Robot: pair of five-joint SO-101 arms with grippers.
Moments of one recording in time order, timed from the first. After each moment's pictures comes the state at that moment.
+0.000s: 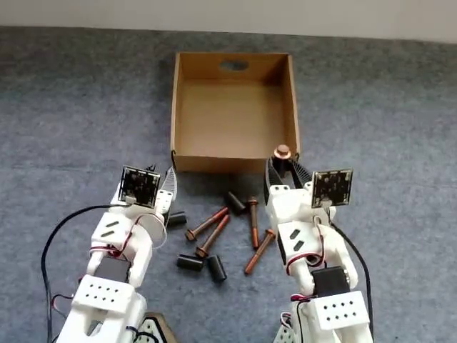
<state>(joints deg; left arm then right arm) 3.7 -70.9 96.1 5.7 -5.4 -15.7 -81.6 84.2 19.1 -4.0</state>
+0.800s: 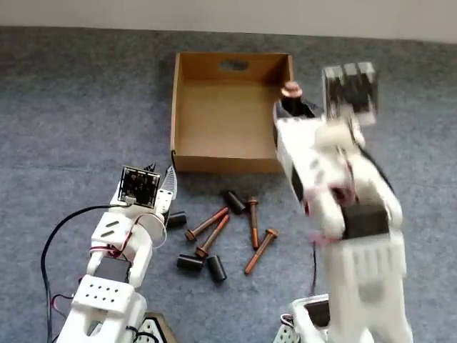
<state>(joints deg) 3.7 -70.9 96.1 5.4 -5.4 -15.6 -38.4 17.0 53.5 0.4</state>
